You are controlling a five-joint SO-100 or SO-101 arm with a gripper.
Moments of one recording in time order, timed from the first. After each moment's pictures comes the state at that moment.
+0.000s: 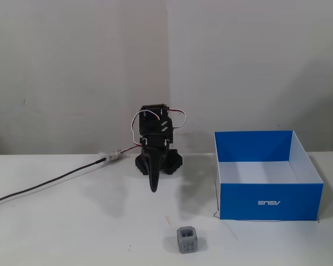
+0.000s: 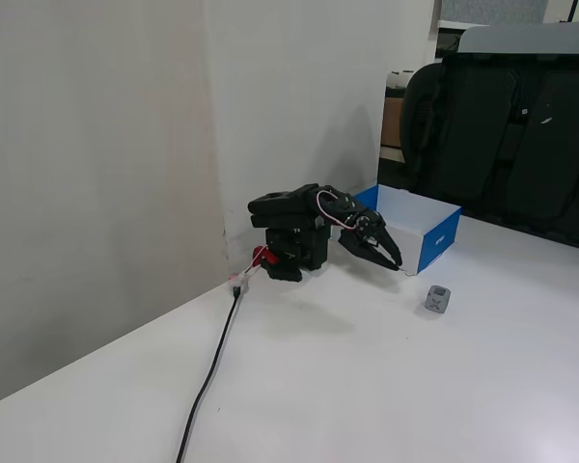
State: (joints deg) arm -5.7 187.5 176.9 56.9 -8.8
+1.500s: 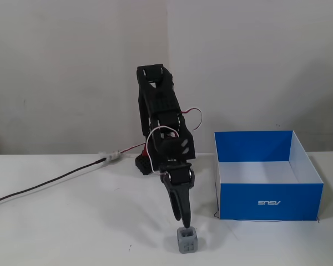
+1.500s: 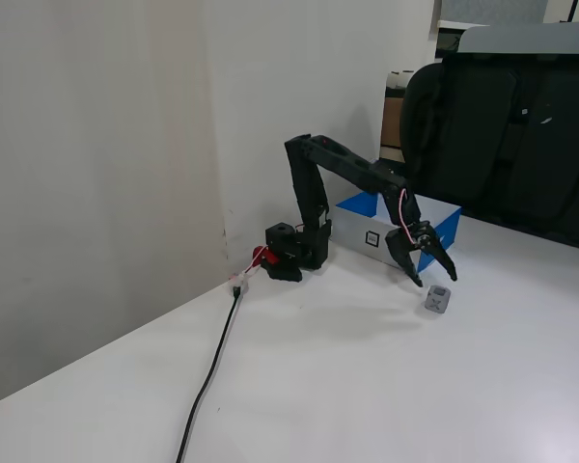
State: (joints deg) arm -15.6 94.1 124.8 56.4 -4.2
